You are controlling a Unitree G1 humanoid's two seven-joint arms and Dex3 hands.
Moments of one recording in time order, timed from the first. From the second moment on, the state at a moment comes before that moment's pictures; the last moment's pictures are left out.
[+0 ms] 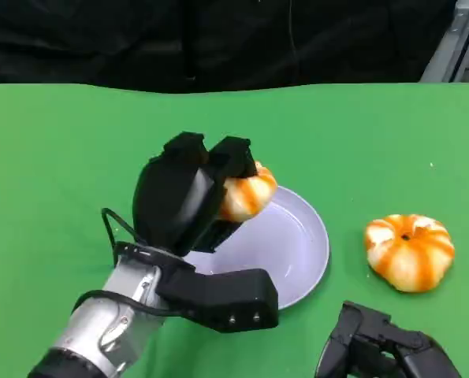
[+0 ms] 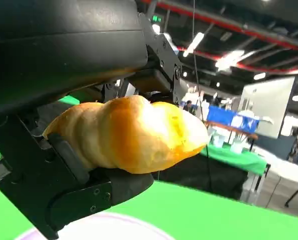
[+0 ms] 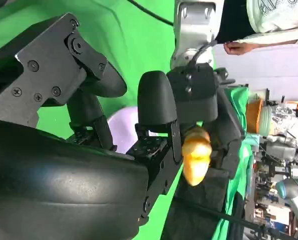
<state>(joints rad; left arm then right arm) -0.46 0.13 -0.48 0.46 0.82 -0.19 0.59 0.54 -0.09 0.31 -0.54 -0.05 -0.07 0.12</state>
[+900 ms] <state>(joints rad) -0.43 0.22 -0.53 0.21 0.71 0.05 -0.25 0.54 -0.10 0.32 -0.57 -0.05 -0.06 0.12</state>
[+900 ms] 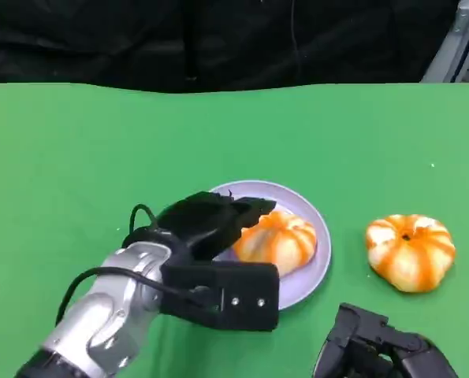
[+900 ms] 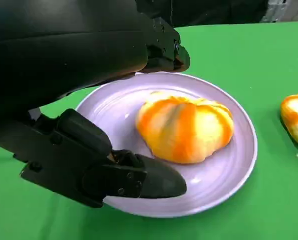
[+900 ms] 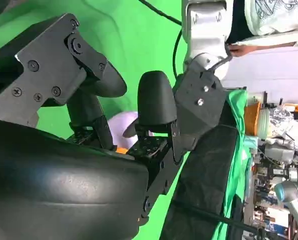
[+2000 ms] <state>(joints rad) 0.57 0.07 -0.02 -0.54 0.09 -0.34 -0.05 0.55 -0.10 0.34 -0.58 -0.07 -0.05 0.11</state>
